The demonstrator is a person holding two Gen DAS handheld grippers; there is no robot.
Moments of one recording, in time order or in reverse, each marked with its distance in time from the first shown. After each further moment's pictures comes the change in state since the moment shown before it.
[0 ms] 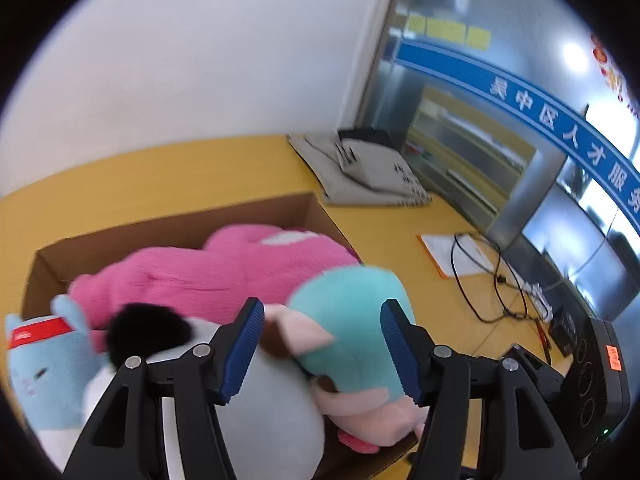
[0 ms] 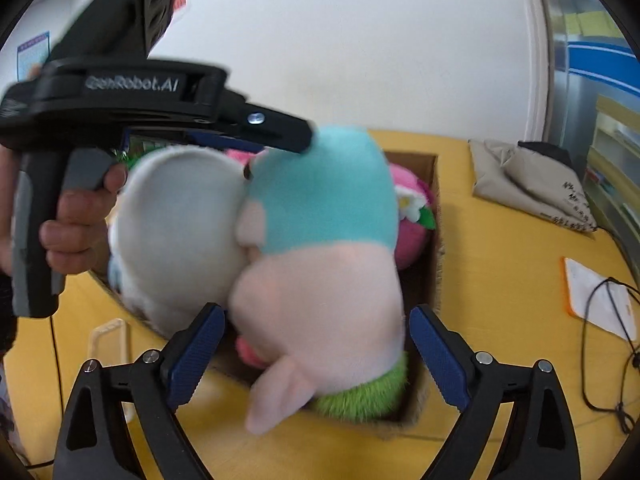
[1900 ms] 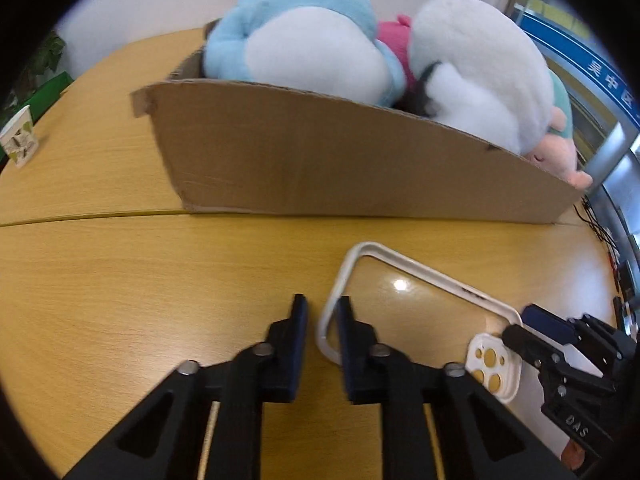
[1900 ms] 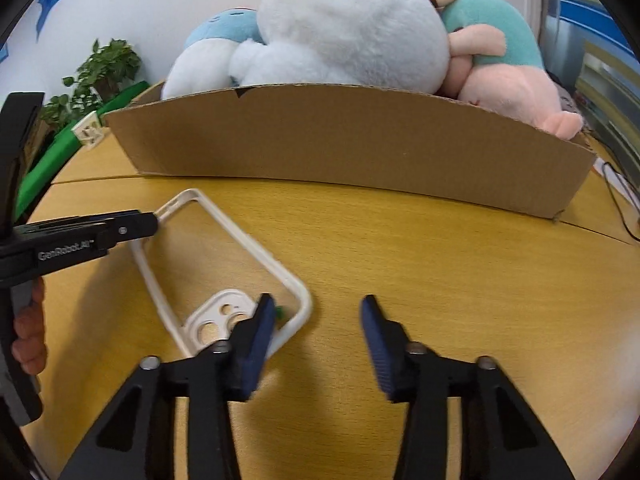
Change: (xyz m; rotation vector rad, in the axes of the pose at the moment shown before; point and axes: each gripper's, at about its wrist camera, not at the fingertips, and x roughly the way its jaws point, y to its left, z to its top) left arm -0.076 0.100 -0.261 -0.229 0.228 0.257; right arm 0.048 0.170 -0.112 0.090 0.277 -0.102
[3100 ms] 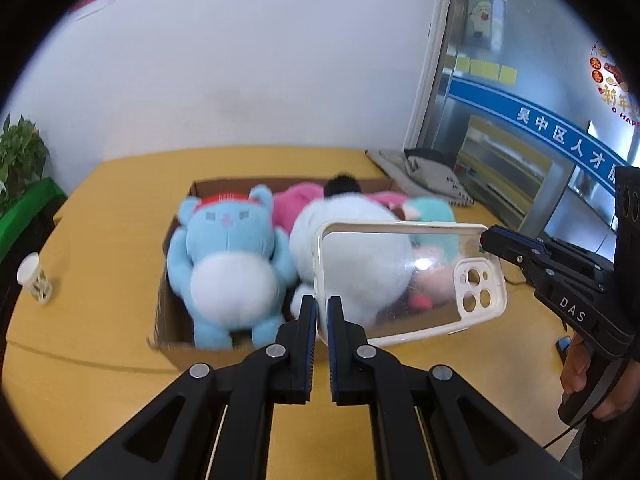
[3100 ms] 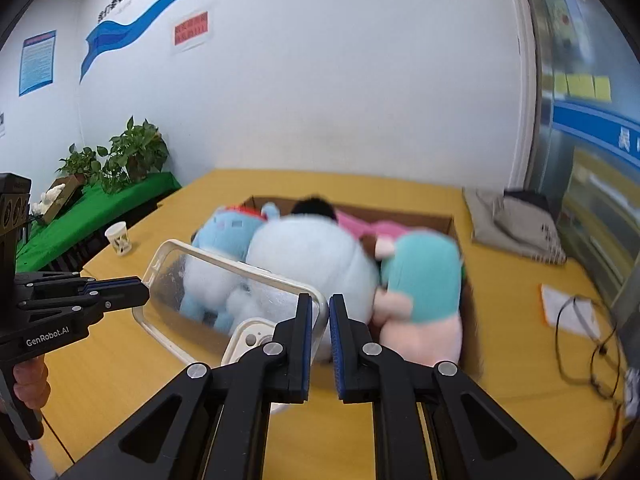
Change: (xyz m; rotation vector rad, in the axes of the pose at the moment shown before) left arm -0.138 -0.073 0.105 0.120 -0.338 -0.063; right arm -0.145 -0.041 0.128 -0.115 -0.398 -0.001
